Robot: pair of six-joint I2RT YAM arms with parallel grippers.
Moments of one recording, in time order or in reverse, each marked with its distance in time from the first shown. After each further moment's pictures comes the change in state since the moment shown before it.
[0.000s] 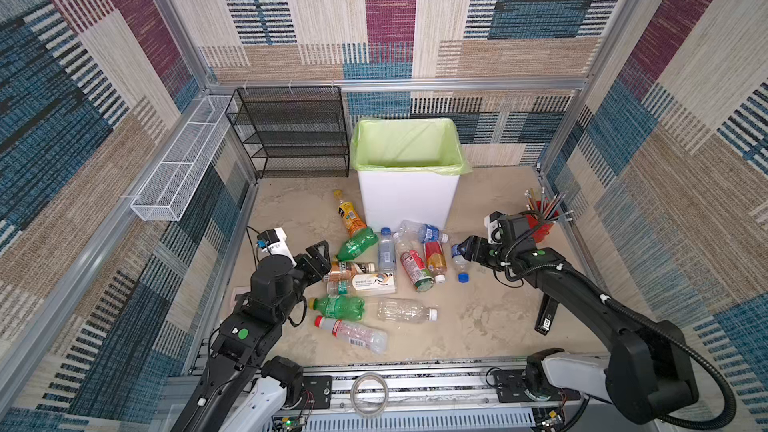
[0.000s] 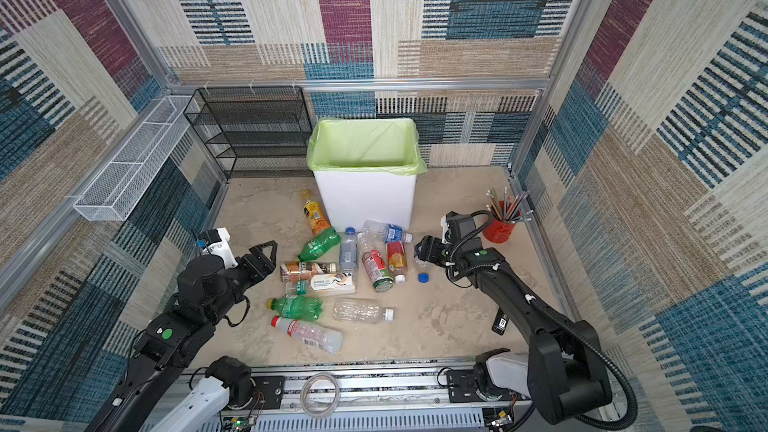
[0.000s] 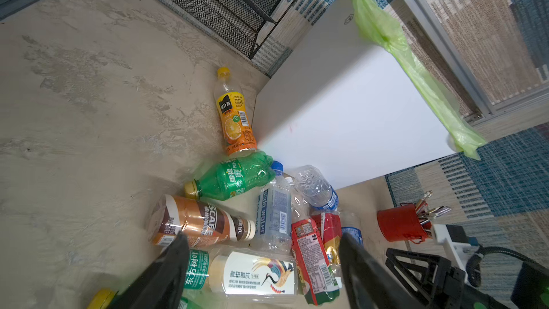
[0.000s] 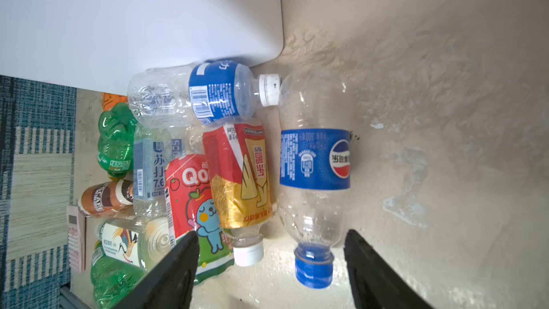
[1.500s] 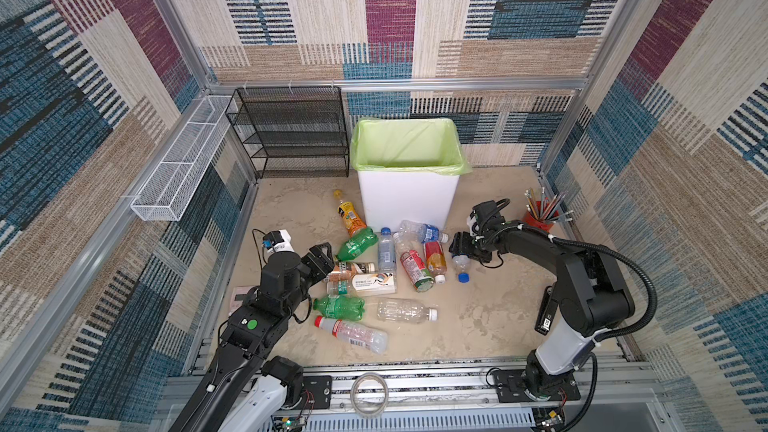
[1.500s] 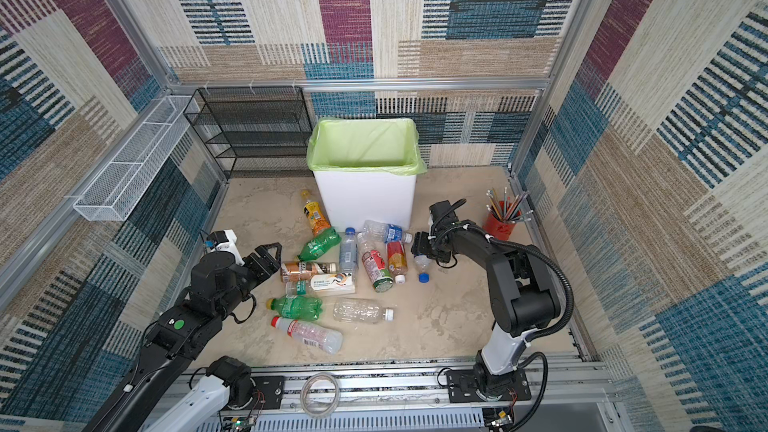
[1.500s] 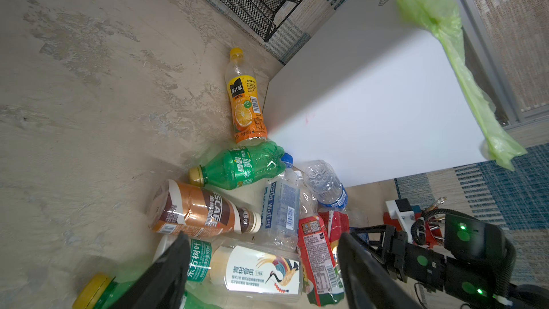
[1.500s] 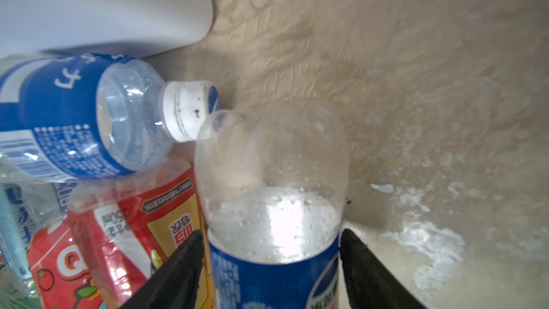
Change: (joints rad) left arm 0.002 0.040 -0.029 0.015 -0.003 -0.053; right arm -0.002 0.449 0.245 -0.099 0.024 -0.085
